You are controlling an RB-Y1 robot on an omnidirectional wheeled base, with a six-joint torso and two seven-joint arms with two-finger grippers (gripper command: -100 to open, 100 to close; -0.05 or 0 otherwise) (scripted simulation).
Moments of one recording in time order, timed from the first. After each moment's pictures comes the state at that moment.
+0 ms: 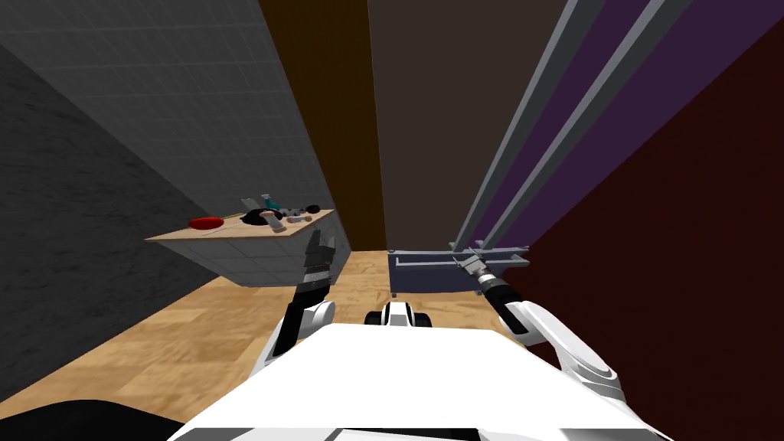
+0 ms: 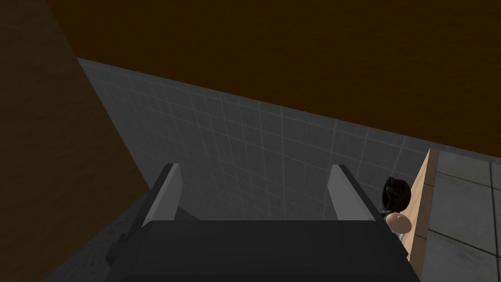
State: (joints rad) left arm 0.52 0.05 0.07 -2.23 0.10 -0.44 -0.03; right arm 0.42 -0.49 -0.13 -1.87 0.94 -0.13 0.97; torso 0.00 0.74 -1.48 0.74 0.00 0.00
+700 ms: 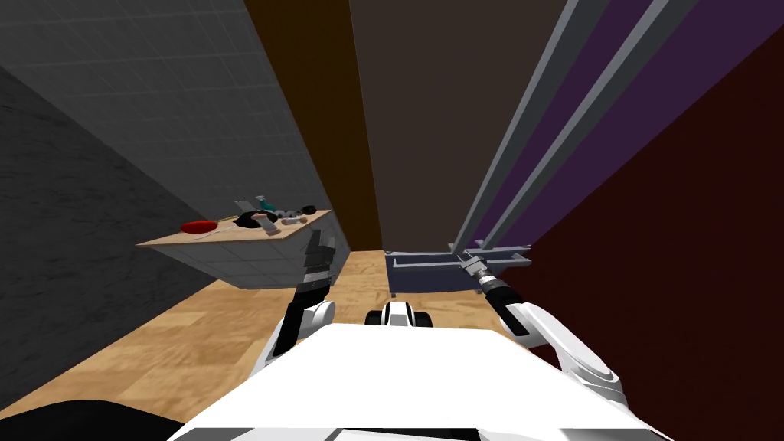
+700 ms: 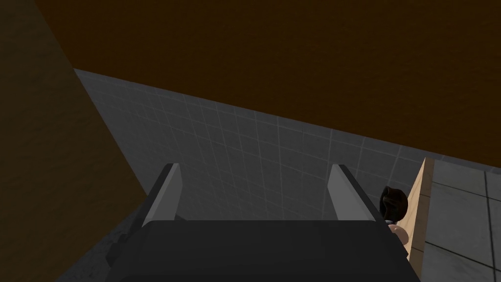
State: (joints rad) left arm 0.52 0.04 0.07 -2.23 0.10 -0.44 -0.03; right arm 0.42 -0.48 -0.14 -1.86 0.94 -0.14 0.98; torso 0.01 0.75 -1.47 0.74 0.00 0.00
